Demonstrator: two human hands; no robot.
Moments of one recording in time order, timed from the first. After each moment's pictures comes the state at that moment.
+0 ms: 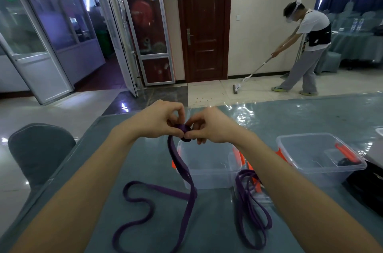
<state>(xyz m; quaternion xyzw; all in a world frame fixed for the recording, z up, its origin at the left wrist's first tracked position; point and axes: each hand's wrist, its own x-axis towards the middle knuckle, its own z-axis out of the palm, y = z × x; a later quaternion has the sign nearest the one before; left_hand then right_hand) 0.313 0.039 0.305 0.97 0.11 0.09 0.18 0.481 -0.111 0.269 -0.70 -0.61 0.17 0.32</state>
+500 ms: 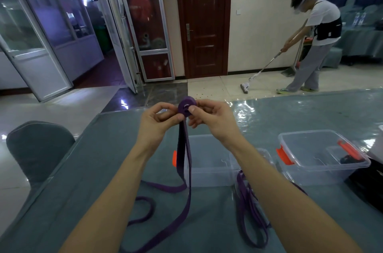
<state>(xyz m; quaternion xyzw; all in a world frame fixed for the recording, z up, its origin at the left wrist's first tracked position) 0.318 0.044 0.226 0.70 0.13 0.38 0.59 0.473 -0.103 0.245 -0.51 -0.45 0.24 0.69</state>
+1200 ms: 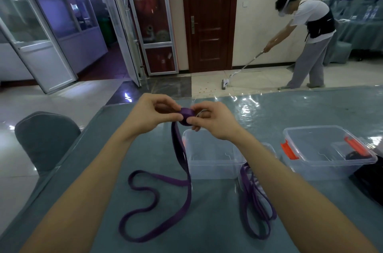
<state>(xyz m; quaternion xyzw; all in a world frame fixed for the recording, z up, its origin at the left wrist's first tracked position) 0.289 0.070 0.260 0.87 0.13 0.26 0.40 0.473 -0.096 0.231 -0.63 -0.54 0.22 0.51</state>
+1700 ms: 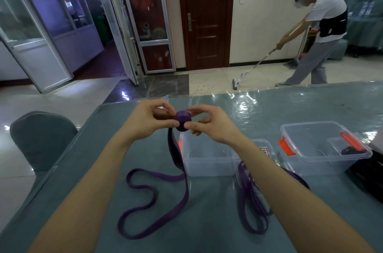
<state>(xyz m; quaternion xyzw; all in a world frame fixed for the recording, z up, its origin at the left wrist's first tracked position) 0.282 0.068 0.243 0.86 0.17 0.22 0.43 0.469 -0.104 0.215 -0.67 -0.50 0.24 0.50</state>
